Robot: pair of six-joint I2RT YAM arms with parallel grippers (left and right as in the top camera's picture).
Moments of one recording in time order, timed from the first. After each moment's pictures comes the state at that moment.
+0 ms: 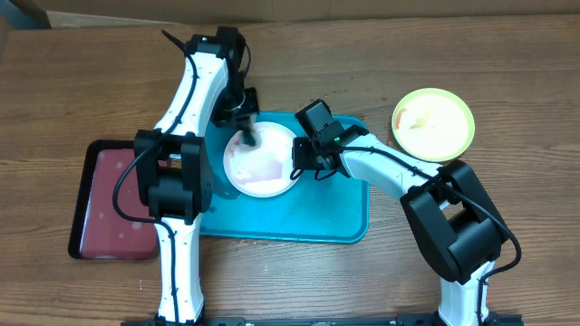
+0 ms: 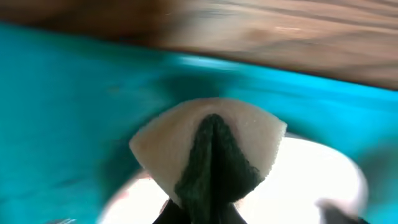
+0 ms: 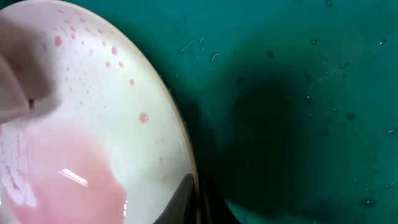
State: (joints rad) left arm -0.17 2.39 2.12 -1.32 0.16 -0.31; right arm 0.60 2.04 1.31 -0.39 -0.09 0.60
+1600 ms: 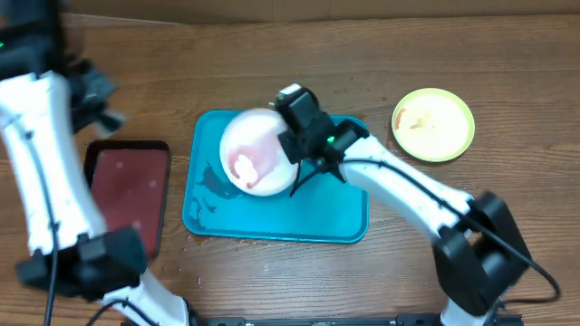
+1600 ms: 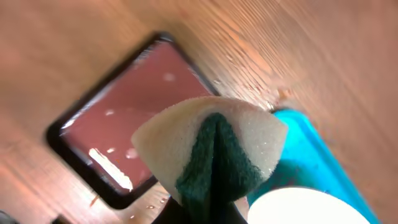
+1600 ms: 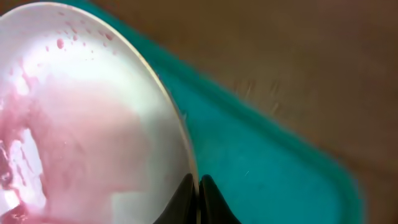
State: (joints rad) left arm 0.30 1.89 2.26 -1.64 -0.10 -0.56; right arm 0.72 1.87 1.44 -0.51 0.20 0.13
